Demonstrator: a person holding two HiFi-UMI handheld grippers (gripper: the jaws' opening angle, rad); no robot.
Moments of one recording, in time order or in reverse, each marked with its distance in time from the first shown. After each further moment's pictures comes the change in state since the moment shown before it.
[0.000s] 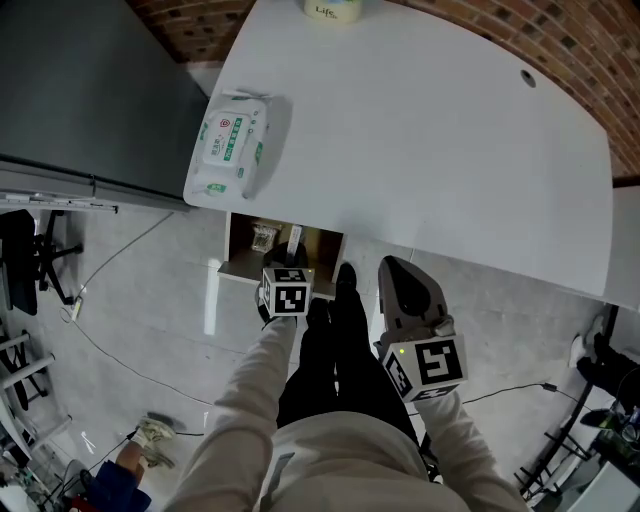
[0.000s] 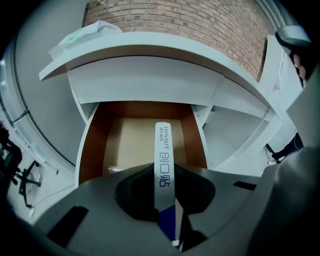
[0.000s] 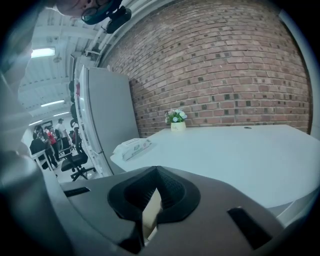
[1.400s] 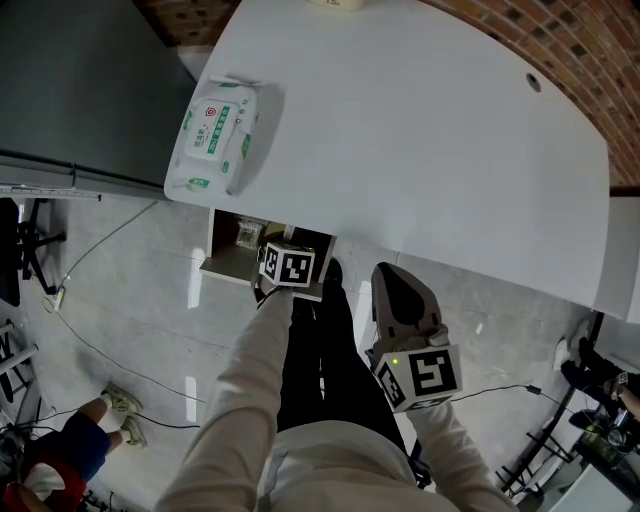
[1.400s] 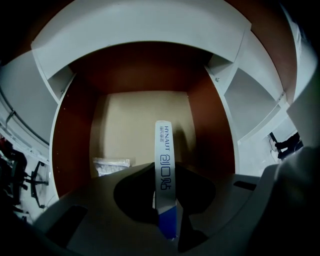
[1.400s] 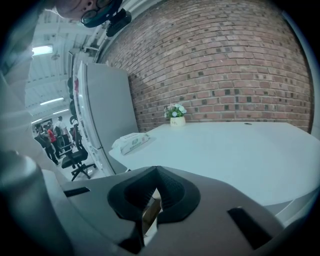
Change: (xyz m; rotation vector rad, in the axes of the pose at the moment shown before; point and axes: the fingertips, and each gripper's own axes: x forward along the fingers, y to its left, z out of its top) left arm 0.080 0.004 -0.040 0.029 0.225 0.027; right arm 0.008 -0.006 -0.016 -0.004 0.067 0.004
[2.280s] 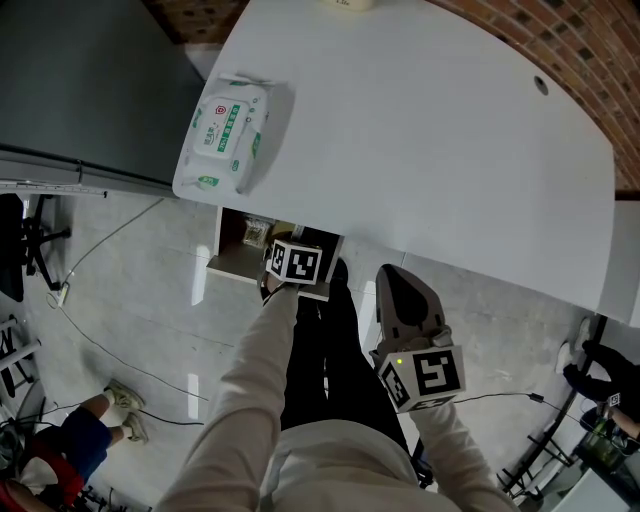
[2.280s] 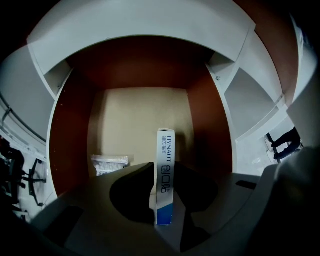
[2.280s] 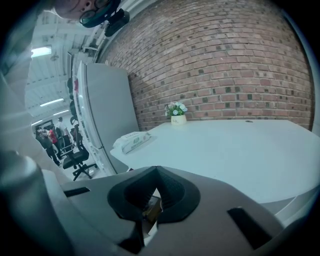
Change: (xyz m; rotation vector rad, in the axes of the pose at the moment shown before) left arm -0.001 -0.003 -0.002 -0.012 0.039 -0.038; right arm 0.003 0.005 -0.004 0.011 0.014 0.013
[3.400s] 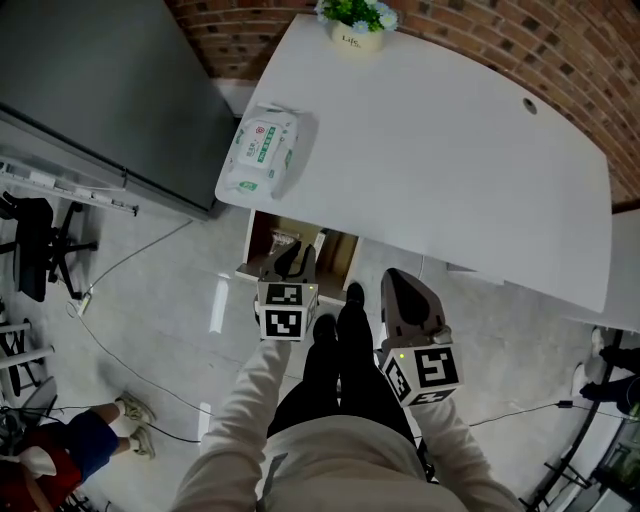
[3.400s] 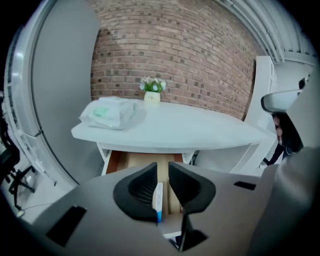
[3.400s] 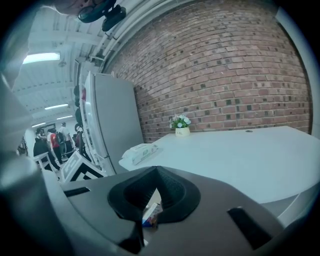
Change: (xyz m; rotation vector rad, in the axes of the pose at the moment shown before) left arm -0.220 -0.004 0.066 0.012 -0.515 0.006; right arm -0.037 0.030 0.023 -0.016 -0.143 0.017
